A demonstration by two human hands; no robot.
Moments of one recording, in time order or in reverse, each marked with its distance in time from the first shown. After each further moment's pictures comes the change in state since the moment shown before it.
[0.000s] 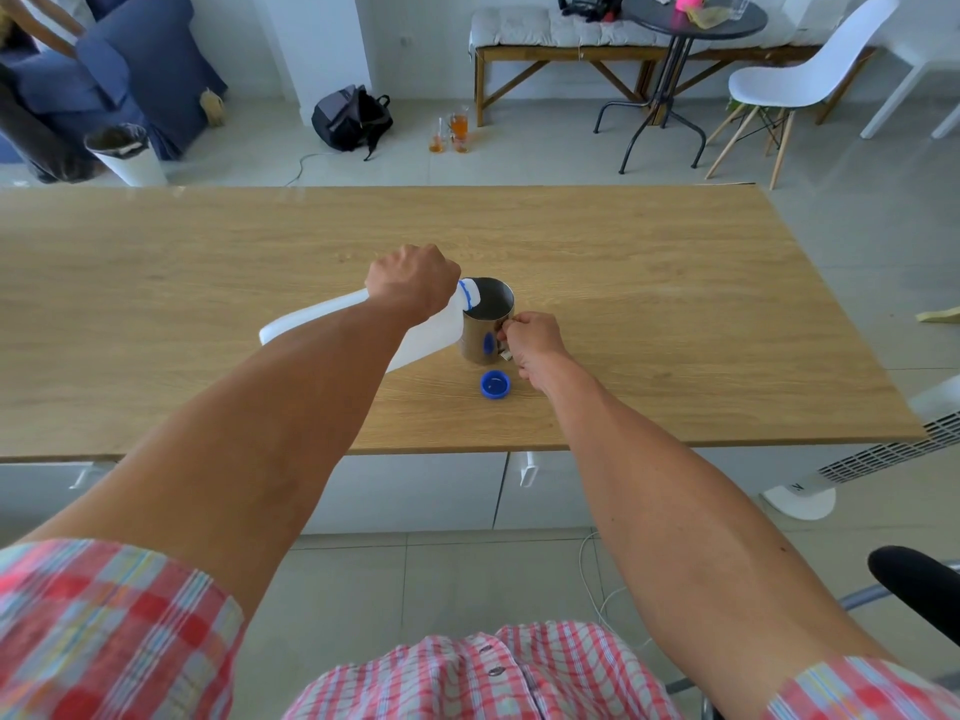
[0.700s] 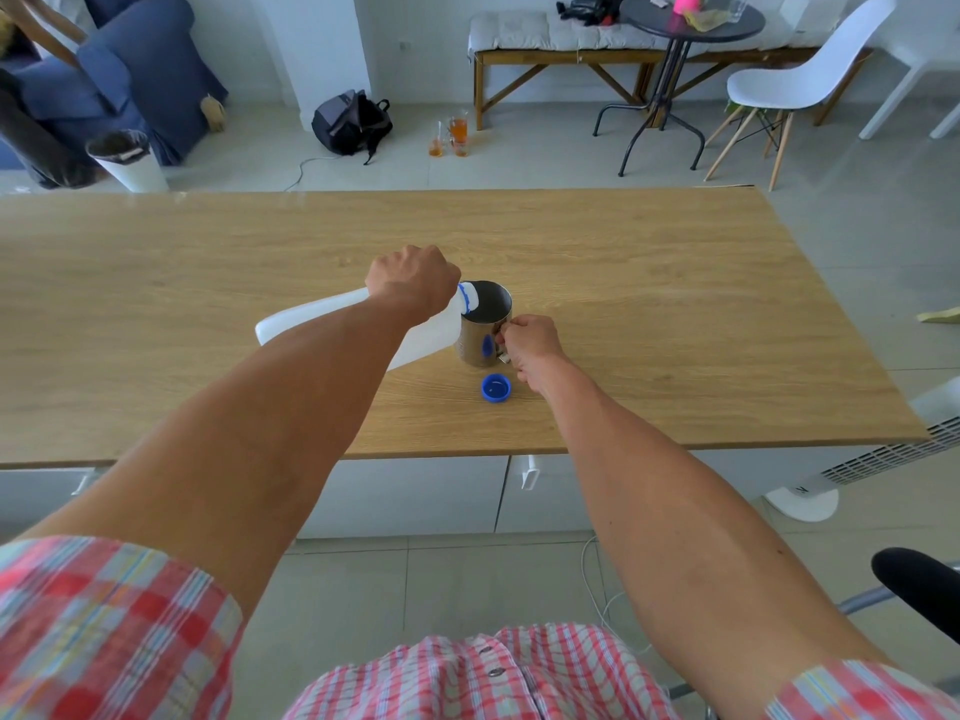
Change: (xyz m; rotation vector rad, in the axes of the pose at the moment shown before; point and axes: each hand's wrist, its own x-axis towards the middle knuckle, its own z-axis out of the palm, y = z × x) left_hand 0.000 0.002 -0.005 0.066 0.007 0.061; right_hand 0.006 0.001 0.004 0.010 -0.009 0.011
